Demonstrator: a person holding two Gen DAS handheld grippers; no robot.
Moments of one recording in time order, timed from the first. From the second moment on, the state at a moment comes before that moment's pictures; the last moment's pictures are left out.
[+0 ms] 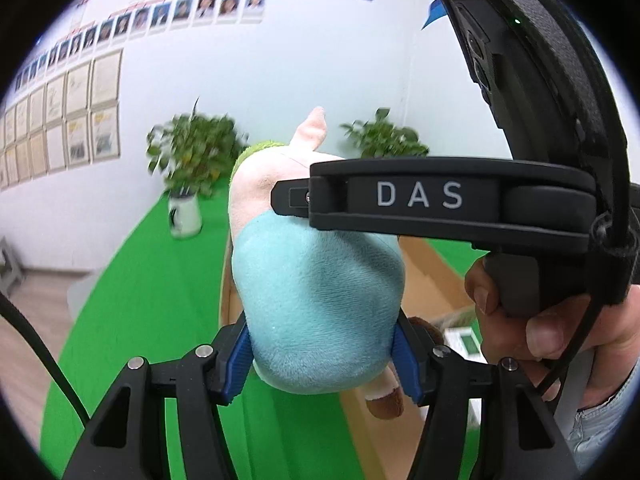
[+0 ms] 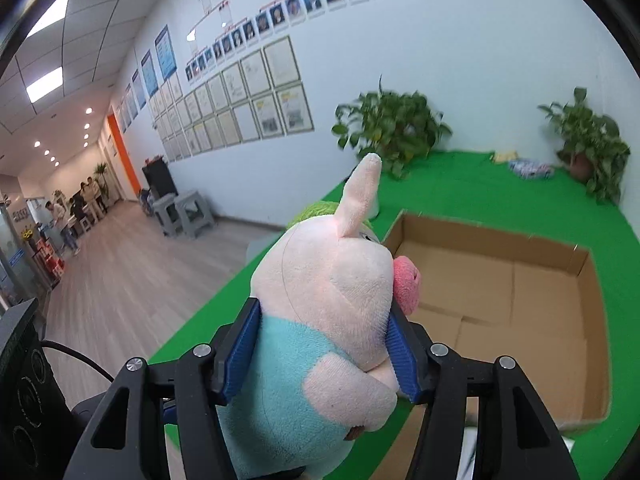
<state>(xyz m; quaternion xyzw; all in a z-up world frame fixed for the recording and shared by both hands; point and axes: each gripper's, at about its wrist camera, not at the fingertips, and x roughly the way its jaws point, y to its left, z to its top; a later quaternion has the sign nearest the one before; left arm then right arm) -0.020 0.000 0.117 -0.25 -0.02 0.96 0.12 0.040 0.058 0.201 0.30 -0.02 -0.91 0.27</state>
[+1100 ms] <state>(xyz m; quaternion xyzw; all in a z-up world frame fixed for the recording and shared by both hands) -0.156 -0.042 0.114 -0.28 -0.04 0.95 0.15 -0.149 0.081 0.250 0.32 -0.04 -0.92 0.23</state>
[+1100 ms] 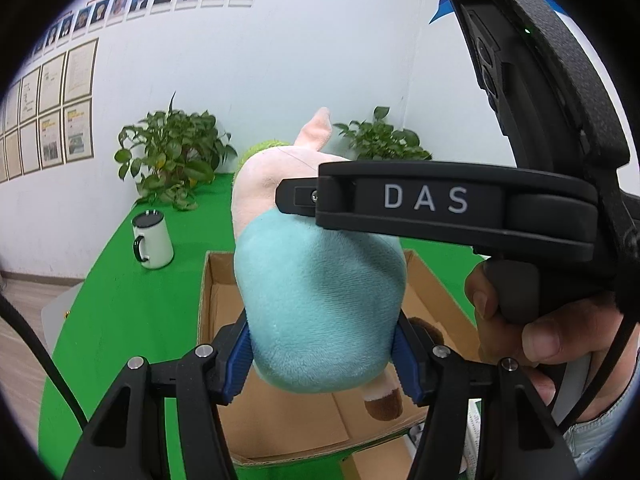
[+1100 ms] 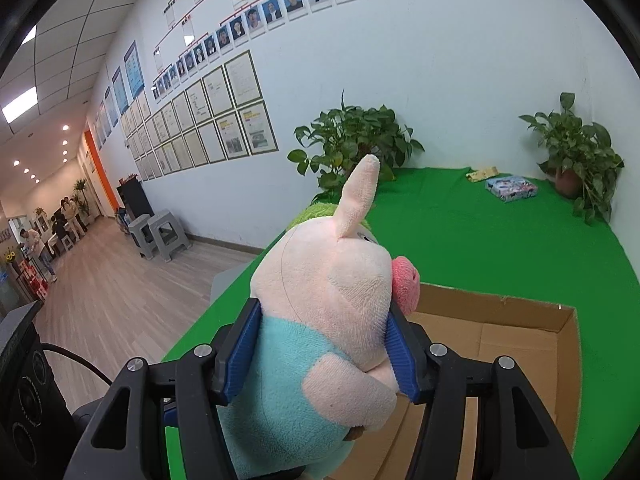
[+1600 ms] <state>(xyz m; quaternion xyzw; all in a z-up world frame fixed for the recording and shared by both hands) -0.173 -0.059 0.054 -0.35 -0.06 0.93 0.13 -0.204 0.054 0.128 0.39 -0.05 -0.88 0.24</state>
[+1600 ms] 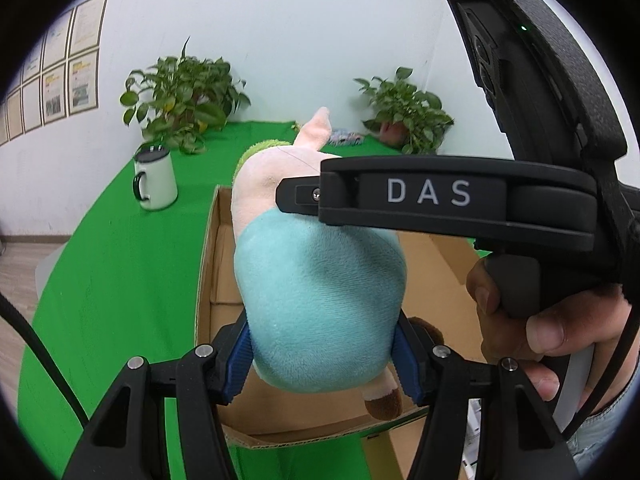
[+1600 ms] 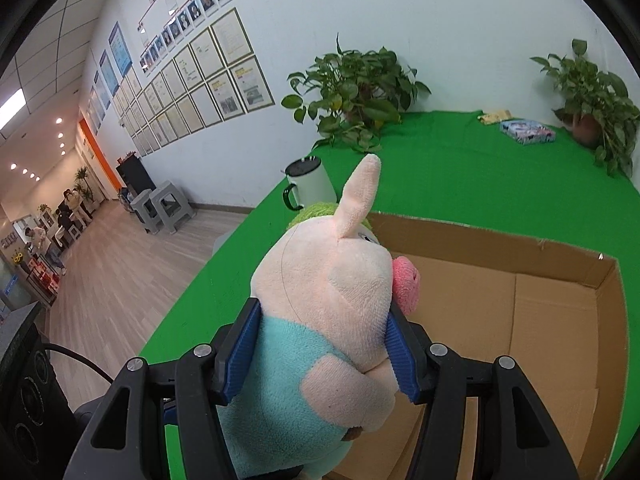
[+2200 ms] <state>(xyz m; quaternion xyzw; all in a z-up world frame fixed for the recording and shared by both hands) -0.191 -0.080 -0.004 -0.45 -0.10 0.88 0.10 -0.255 0.014 0.008 0.48 -0.07 -0.84 0.25</state>
